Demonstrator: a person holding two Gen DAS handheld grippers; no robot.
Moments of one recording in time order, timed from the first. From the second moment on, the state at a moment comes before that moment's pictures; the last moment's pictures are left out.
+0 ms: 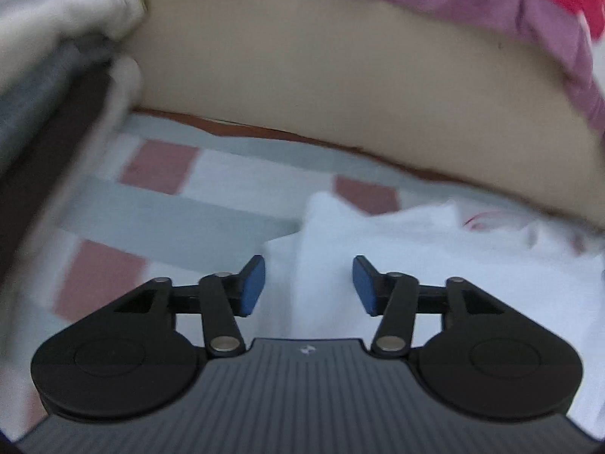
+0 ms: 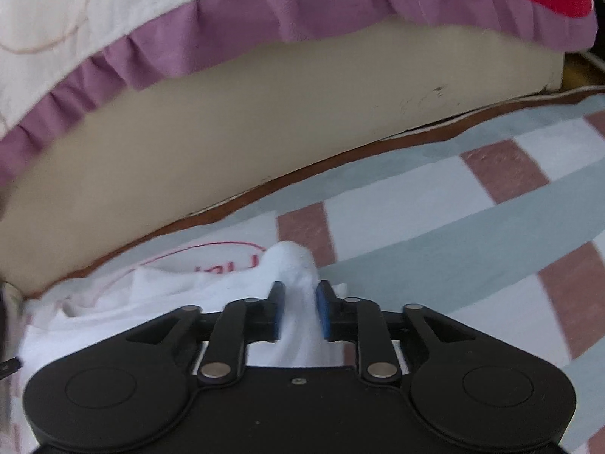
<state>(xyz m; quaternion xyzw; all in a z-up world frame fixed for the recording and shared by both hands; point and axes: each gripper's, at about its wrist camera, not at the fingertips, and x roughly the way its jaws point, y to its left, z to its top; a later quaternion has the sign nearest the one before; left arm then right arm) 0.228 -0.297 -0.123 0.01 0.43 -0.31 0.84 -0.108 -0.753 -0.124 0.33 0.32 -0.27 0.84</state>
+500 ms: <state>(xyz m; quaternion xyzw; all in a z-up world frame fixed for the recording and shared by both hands) 0.197 -0.320 -0.077 0.08 0.26 -0.30 0.92 -0.099 -0.734 -0.104 0.19 0.23 -0.30 0.90</state>
